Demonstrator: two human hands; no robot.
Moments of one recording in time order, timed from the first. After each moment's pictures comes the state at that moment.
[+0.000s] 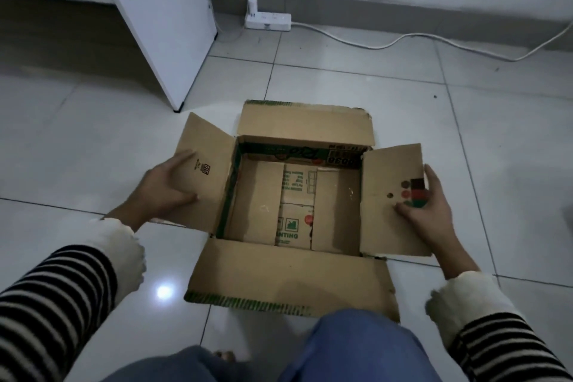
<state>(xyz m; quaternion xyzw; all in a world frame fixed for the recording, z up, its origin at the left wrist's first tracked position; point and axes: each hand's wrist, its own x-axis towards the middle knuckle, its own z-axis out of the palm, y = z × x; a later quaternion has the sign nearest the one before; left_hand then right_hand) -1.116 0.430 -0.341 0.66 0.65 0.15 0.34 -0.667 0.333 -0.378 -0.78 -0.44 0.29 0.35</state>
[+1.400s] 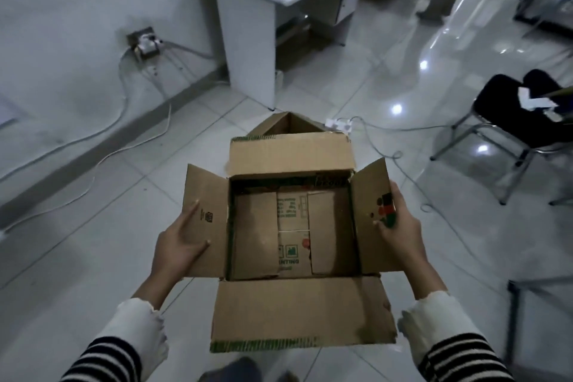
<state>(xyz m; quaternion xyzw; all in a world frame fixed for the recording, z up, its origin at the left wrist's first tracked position) -0.670 0.129 0.223 0.84 0.29 0.05 0.46 -0.506 -0.230 0.238 -0.93 -0.04 0.03 0.37</state>
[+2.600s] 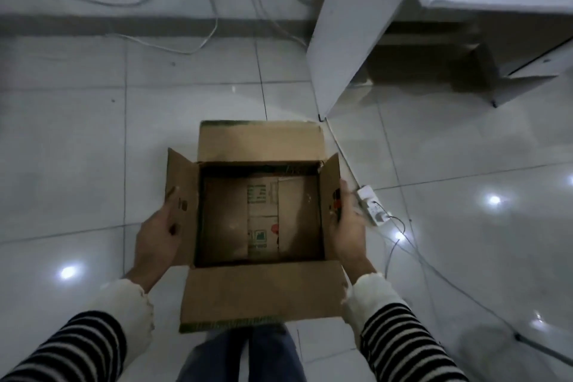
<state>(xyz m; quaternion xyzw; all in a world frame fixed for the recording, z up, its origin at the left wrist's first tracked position) -0.193 0.070 0.049 0.71 0.60 0.11 0.34 0.103 -0.050 0.059 -0.88 -0.35 0.25 0.21</state>
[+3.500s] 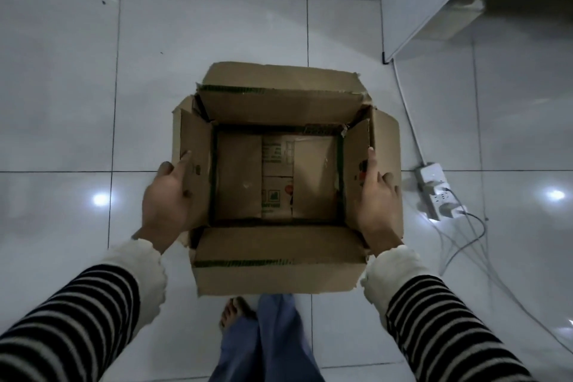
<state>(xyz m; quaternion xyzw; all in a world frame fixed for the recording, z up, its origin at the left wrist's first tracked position) -0.171 0.091 -0.165 0.72 0.64 -0.02 0.25 0.144 -0.007 -0.169 -0.86 -0.45 0.22 -0.04</state>
